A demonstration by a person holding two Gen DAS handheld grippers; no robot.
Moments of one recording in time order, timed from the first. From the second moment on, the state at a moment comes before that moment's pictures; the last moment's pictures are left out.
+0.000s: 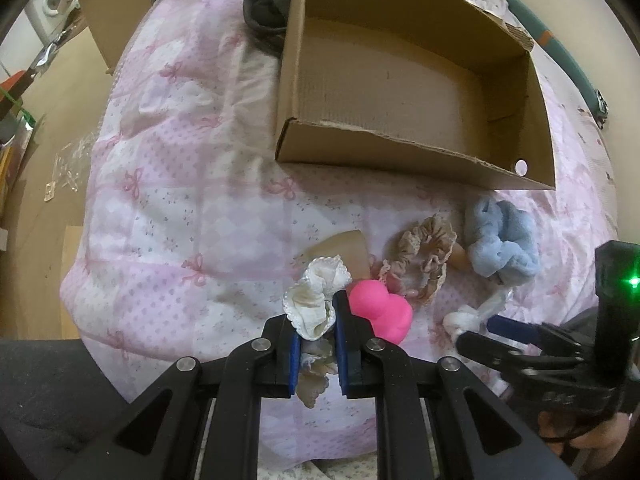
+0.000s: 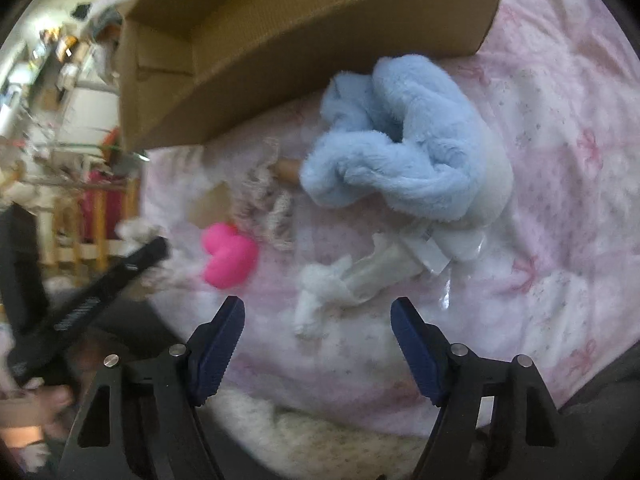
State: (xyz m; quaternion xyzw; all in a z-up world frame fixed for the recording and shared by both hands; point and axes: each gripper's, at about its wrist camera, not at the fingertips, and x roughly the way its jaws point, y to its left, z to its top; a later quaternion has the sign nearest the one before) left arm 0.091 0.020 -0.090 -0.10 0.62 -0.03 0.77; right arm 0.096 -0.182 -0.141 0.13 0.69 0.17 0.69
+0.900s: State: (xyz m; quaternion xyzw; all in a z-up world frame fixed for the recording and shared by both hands) left arm 0.073 0.024 -0.063 -0.07 0.56 0.01 0.83; right arm 0.083 -0.163 -0.092 0.11 0.58 0.24 0.77
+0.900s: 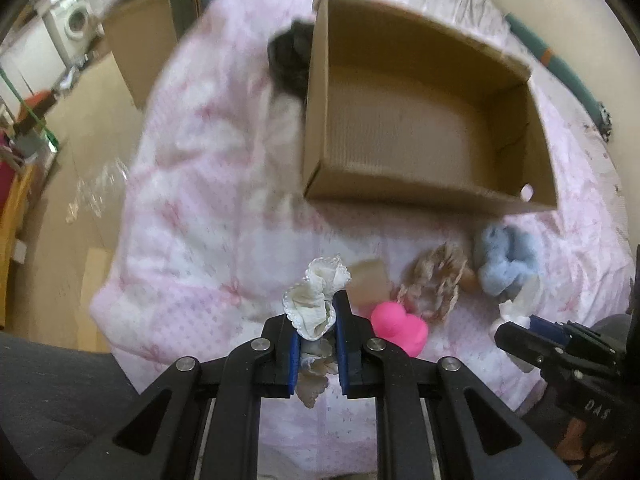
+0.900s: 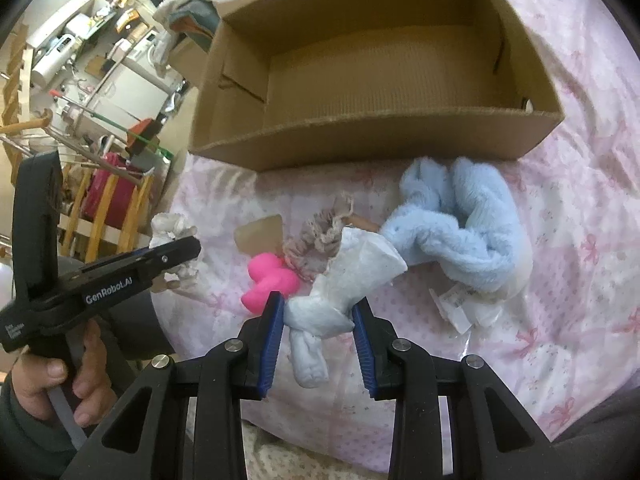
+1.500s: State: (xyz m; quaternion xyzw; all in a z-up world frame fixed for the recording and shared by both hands) left arm 0.074 0.028 0.001 -0.07 0.46 0.02 0.89; right arm 0.076 -0.222 -0.002 0.15 0.43 0.23 0.86
